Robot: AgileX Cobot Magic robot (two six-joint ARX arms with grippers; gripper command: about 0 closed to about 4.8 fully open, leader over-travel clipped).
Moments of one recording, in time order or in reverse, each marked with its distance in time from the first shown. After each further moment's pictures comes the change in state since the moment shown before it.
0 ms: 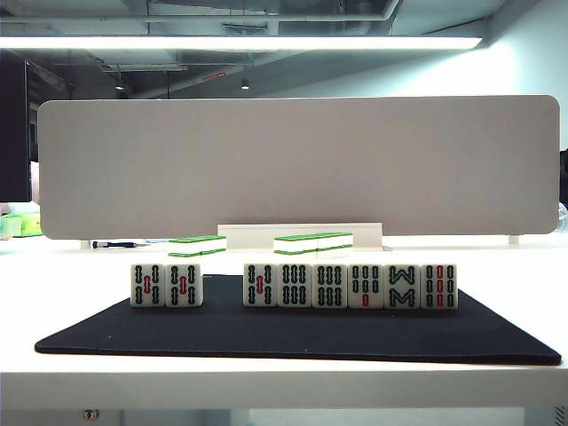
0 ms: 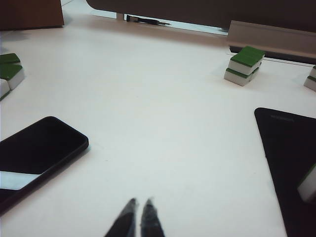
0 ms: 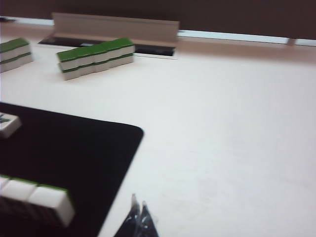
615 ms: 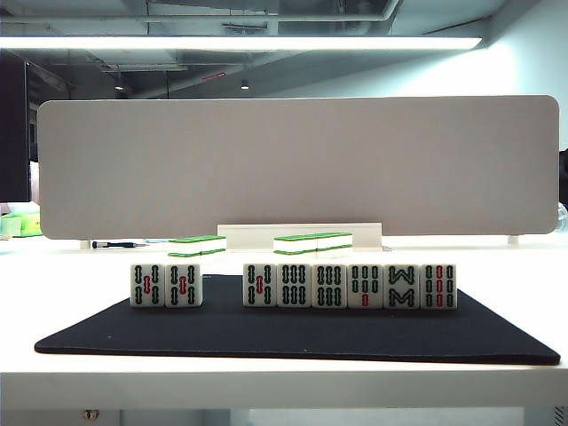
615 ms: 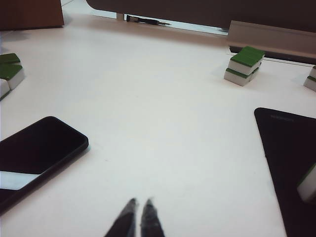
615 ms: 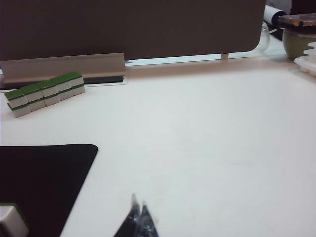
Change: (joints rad) left arm 0.000 0.000 0.000 0.000 0.000 0.000; right arm -0.085 -0.376 -0.221 -0.001 0.093 0.084
